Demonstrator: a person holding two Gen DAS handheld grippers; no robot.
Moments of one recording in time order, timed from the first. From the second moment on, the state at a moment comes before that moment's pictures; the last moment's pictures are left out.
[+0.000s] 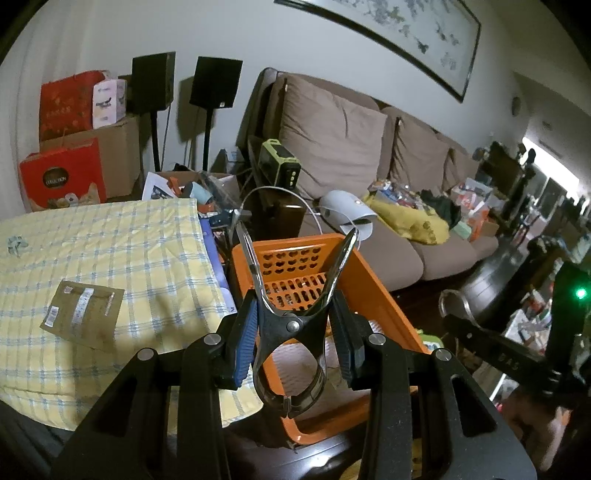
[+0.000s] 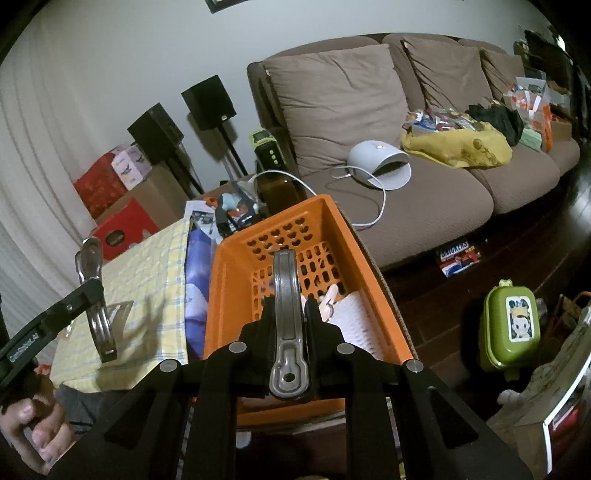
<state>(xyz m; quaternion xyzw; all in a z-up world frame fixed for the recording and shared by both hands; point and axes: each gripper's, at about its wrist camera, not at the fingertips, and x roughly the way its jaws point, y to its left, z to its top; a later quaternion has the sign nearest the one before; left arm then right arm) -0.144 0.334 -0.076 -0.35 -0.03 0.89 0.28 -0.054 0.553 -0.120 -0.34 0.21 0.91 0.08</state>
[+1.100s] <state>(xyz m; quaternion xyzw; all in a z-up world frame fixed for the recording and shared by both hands) -0.142 0.406 -0.110 -0.37 -0.02 0.89 0.28 -0.059 0.568 -0.146 -0.36 0.20 0.90 0.12</state>
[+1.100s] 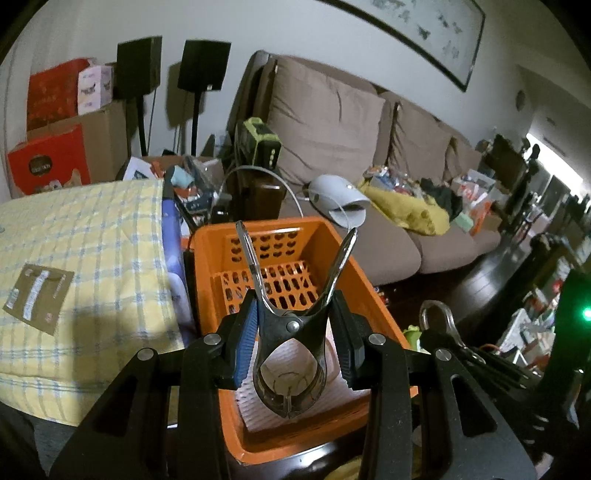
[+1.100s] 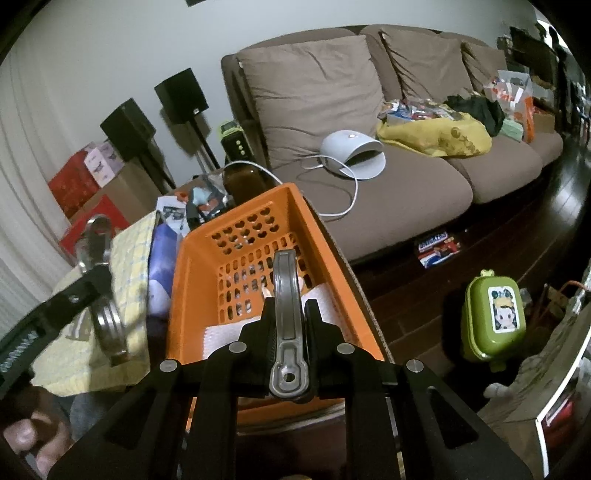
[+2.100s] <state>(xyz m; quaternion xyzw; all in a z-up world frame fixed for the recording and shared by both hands) -0.159 0.413 -0.176 -0.45 -0.02 0.85 0.27 -0.085 0.549 -0.190 -0.41 0.18 0.89 0.11</state>
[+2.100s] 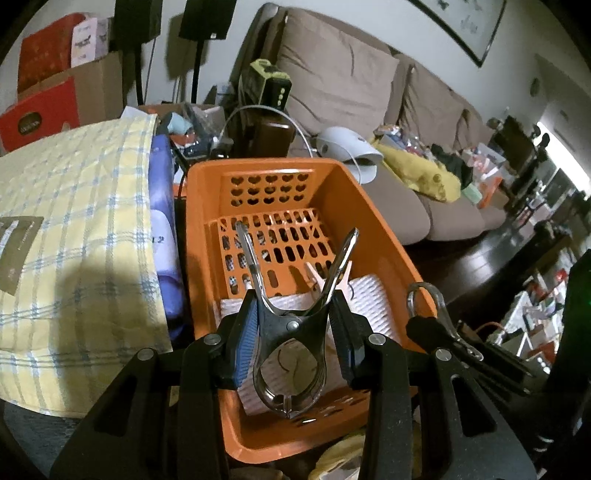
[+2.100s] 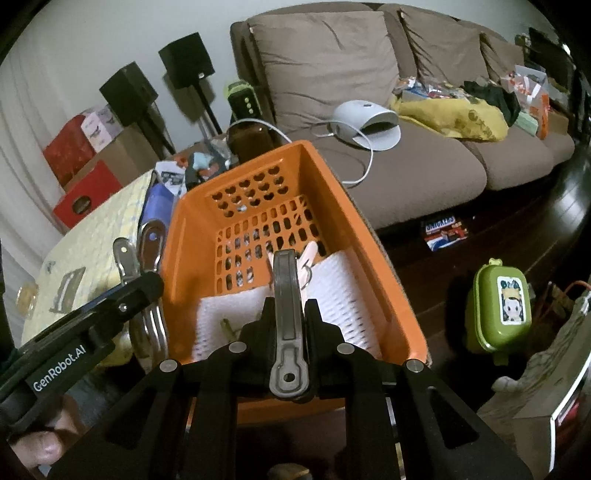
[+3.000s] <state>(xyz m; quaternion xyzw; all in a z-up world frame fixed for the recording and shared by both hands) -0.154 0.432 -0.234 -0.51 0.02 0.82 0.25 -0.099 0.537 -0.235 -0.50 0.14 0.85 0.09</state>
